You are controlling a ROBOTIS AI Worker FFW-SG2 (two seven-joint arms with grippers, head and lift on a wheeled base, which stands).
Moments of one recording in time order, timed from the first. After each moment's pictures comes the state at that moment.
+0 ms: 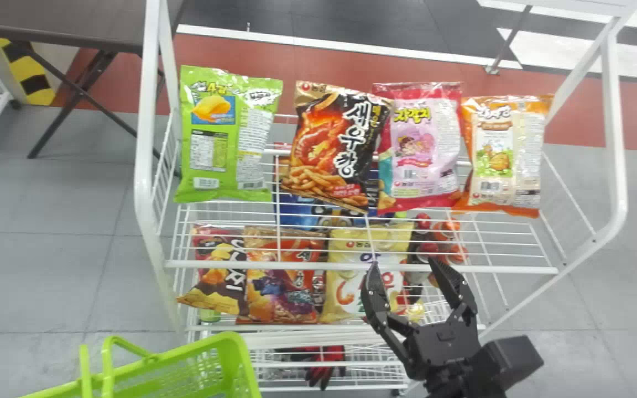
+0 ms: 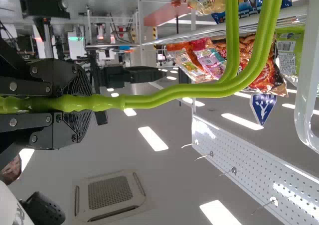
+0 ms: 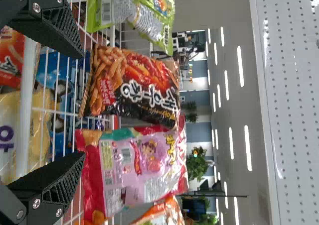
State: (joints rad) left arm 0.59 0.17 0.30 -1.74 0.72 1.17 -1.44; right arm 0.61 -0.08 0.07 -1.82 -0.09 -0.31 0.08
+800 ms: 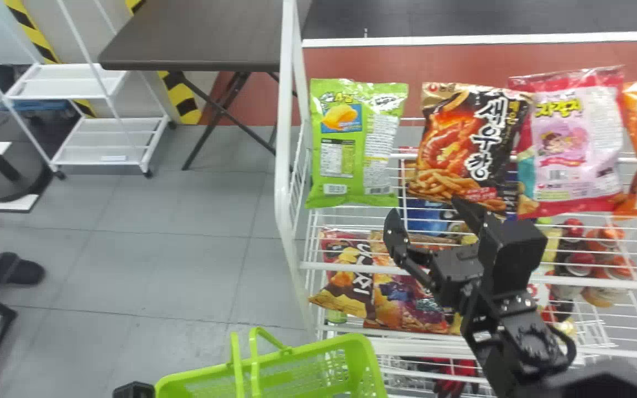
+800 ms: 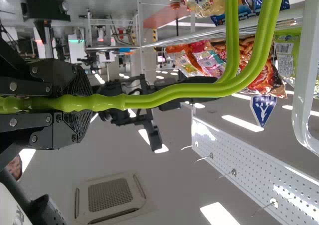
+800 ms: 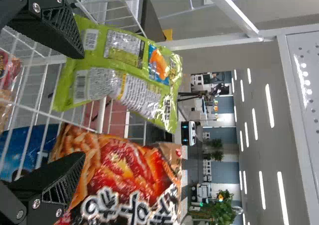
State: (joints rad) left arm 0.58 0.18 0.30 -1.74 0.71 1.17 -1.43; right arm 0.27 -0.05 0.34 -1.86 -0.01 0.17 -0.03
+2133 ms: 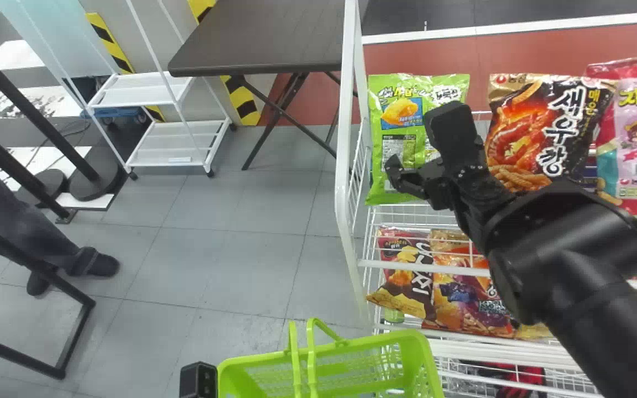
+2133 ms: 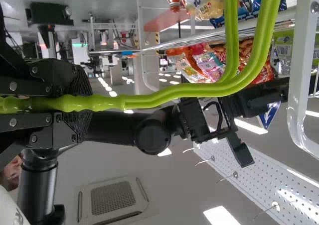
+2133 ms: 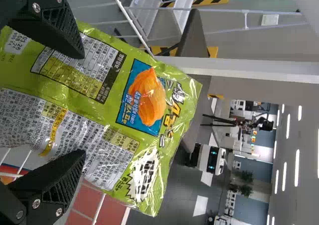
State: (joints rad) left arm 0.55 0.20 0.30 -1.72 0.71 1.18 -1.43; right arm -0.31 0.00 0.53 -1.36 -0.05 0.42 -0.09
